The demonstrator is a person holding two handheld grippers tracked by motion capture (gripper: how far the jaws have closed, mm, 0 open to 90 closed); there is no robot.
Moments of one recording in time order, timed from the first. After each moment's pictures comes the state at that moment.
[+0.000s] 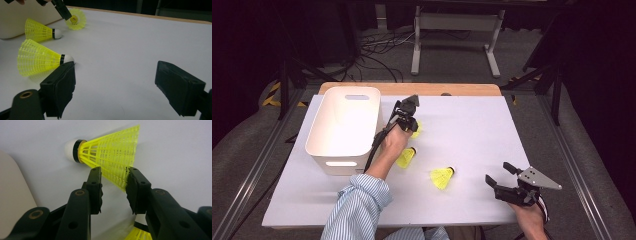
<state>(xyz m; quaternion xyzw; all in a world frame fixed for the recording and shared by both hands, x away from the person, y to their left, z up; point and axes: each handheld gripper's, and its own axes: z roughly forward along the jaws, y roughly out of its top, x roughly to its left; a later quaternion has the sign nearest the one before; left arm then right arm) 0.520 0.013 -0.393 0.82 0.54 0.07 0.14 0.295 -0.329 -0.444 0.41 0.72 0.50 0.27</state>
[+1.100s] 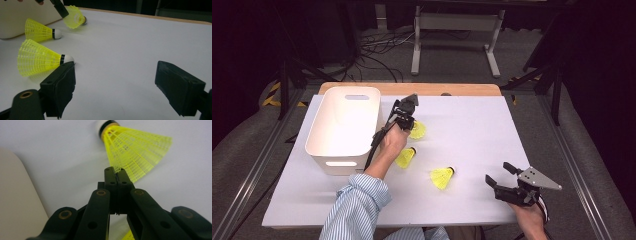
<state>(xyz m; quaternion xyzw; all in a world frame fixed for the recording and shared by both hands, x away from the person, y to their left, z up) 0.517 0.016 -0.386 0.83 0.54 0.07 0.14 0.295 -0.329 -0.444 0.41 0.71 0.50 0.27</state>
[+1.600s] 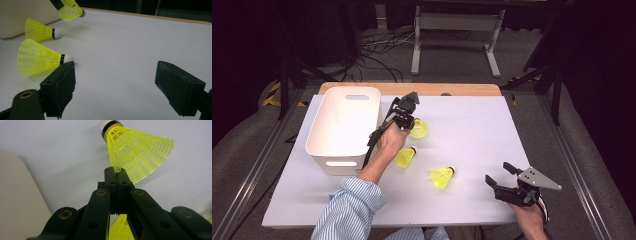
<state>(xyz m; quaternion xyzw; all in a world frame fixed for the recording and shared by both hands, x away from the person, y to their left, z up) 0.500 0.021 -0.361 0.84 0.51 0.07 0.16 0.294 -0.328 -0.444 0.41 0.72 0.50 0.27</state>
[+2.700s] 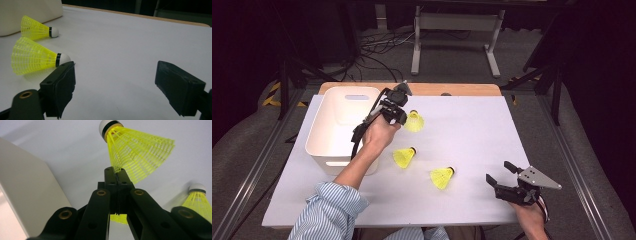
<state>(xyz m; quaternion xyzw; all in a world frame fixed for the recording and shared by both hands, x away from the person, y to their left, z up) 0.479 0.047 -0.311 0.85 0.48 0.08 0.20 0.297 -0.331 -0.445 0.40 0.72 0.49 0.28</state>
